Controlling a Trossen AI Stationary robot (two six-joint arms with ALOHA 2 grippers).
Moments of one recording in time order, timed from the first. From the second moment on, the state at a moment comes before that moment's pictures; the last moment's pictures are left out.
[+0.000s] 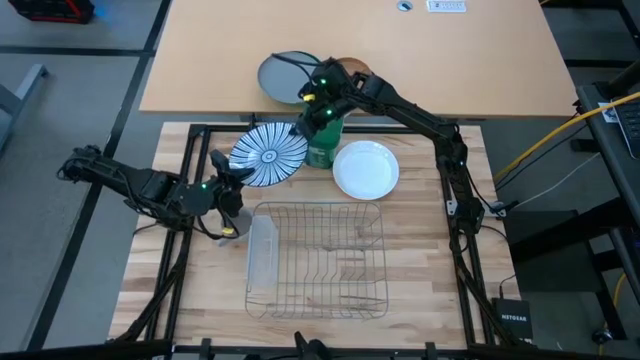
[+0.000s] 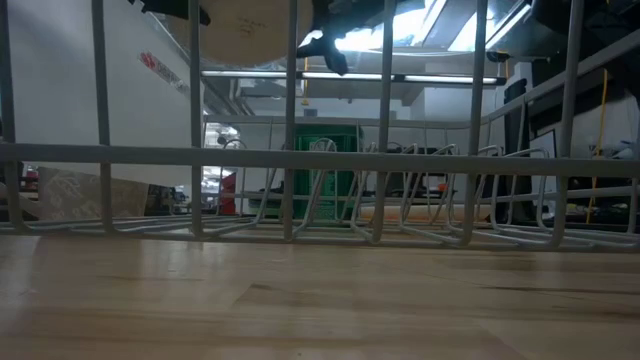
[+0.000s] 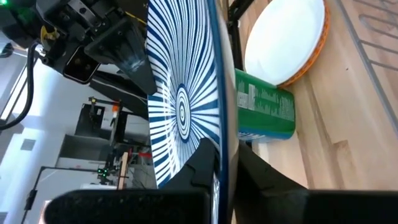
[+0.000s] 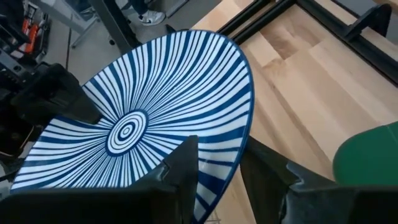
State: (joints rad) left arm -0.35 0.89 0.89 -0.52 -1.04 0.74; right arm -0.46 2.11 2.36 -0.93 -0.48 0.35
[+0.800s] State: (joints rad) left arm -0.35 0.88 0.89 -0.56 -1.06 0.45; right arm -0.54 2.11 2.36 -0.88 -0.40 0.21
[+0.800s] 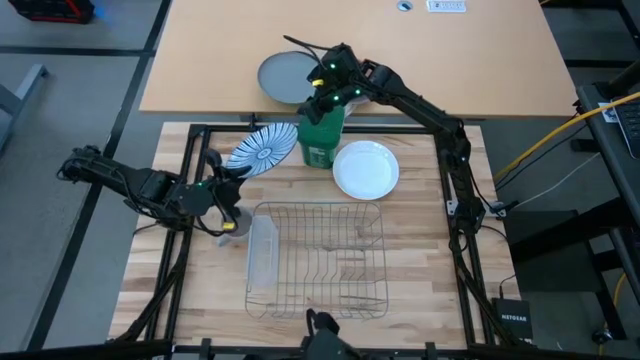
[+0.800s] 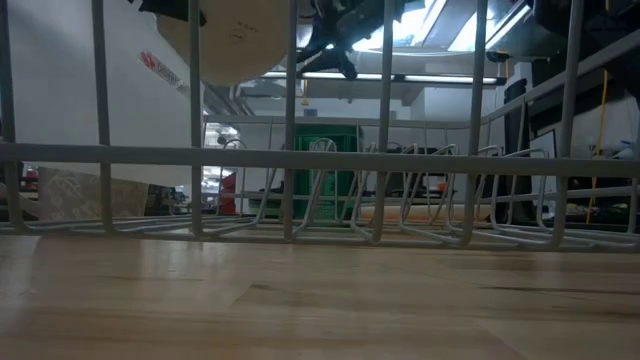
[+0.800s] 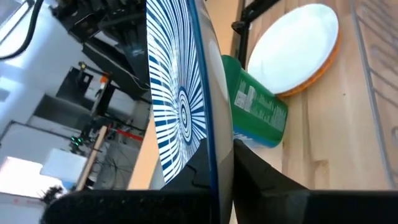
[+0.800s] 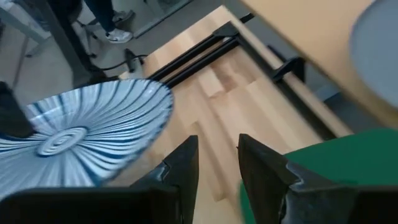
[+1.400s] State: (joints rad) left arm -0.38 0.88 0.89 -0.26 -1.08 0.05; right arm -0.65 2.10 2.36 -0.88 -0.28 -0.10
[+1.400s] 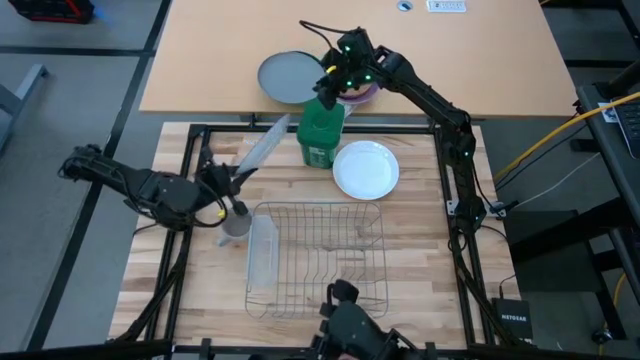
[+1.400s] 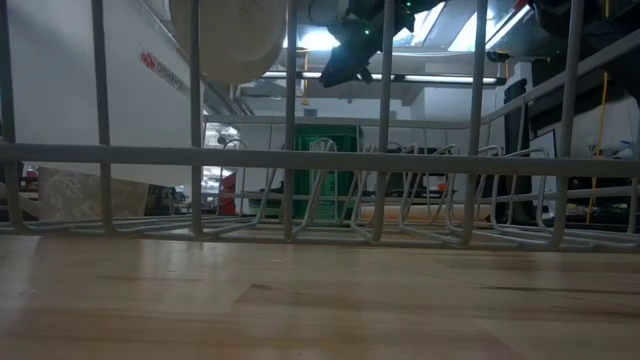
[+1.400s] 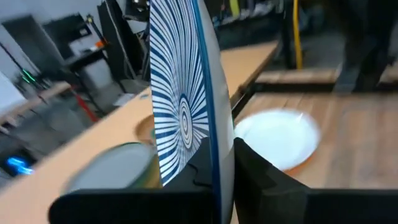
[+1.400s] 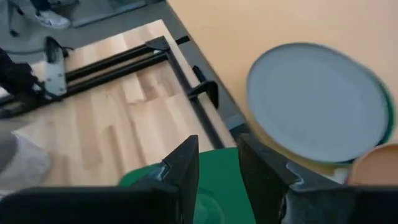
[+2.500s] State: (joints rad) left arm -0.68 1.30 0.94 0.26 -1.14 -0.80; right arm -0.65 2.08 2.36 -1.03 -0.10 -0.50
